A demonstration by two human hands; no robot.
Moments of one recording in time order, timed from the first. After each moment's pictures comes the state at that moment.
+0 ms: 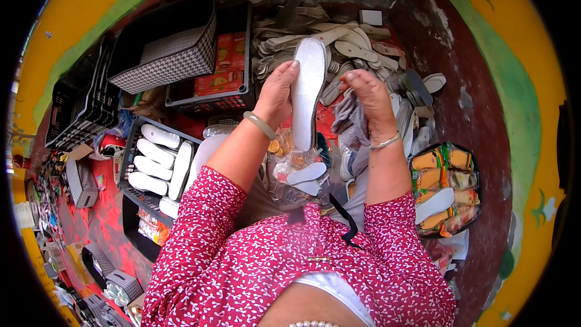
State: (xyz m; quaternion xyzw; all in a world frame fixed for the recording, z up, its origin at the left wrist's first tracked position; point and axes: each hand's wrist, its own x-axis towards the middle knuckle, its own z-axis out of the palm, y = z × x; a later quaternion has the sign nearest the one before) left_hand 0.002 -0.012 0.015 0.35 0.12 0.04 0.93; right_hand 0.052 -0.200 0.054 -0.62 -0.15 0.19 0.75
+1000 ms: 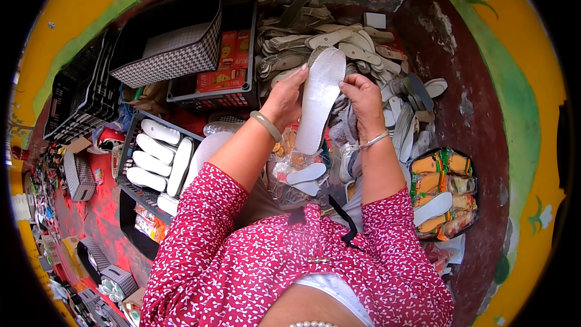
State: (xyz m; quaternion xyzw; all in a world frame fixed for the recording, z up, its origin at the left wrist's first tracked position) left_hand 0.001 -0.016 0.011 0.30 0.09 -0.06 0.95; right_hand 0.058 -0.181 0.019 -0.66 -0.12 0.13 0.73
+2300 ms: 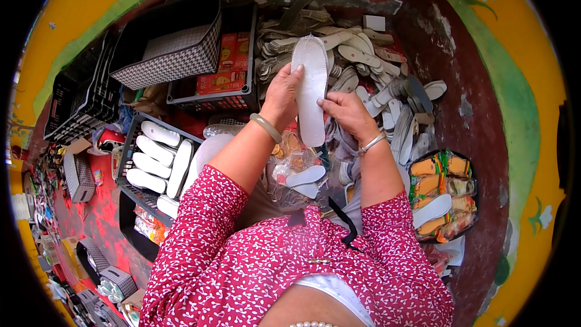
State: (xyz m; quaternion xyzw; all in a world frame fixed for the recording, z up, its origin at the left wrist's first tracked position) left_hand 0.003 -0.016 0.013 0.34 0.08 0.07 0.94; right_hand 0.046 -0.178 0.024 -0.79 -0.27 0.24 0.49
